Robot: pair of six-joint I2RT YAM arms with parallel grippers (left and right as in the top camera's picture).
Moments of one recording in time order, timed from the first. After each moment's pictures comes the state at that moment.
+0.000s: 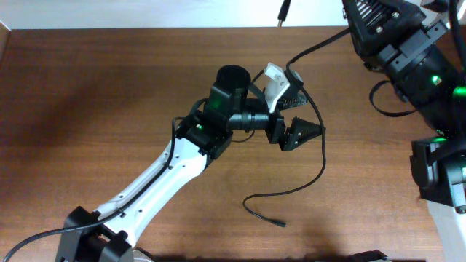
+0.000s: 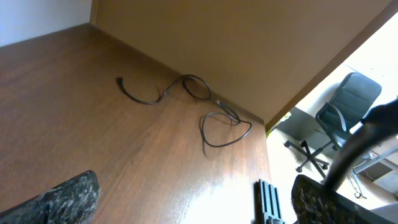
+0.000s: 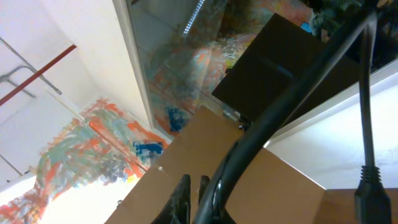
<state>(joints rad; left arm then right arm) -0.60 1.58 1.24 0.06 0.84 -0.21 0.18 1.20 1.57 0.08 -0.59 1.30</state>
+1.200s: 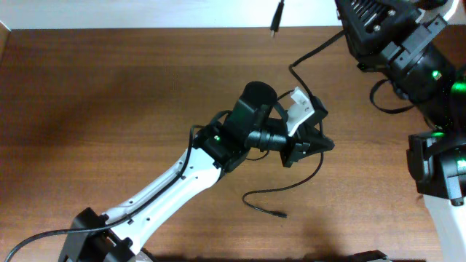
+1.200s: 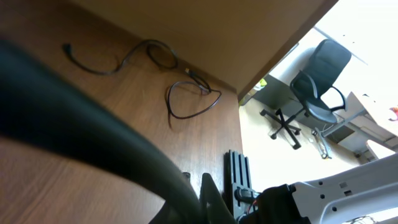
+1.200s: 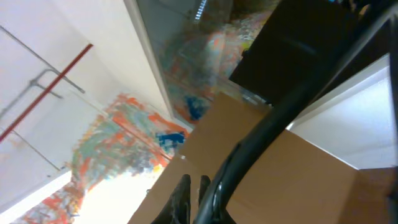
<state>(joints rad) -0.73 1.59 1.24 -0.06 0.85 -0.17 0.19 1.22 1.57 0.15 -0.66 1.44</state>
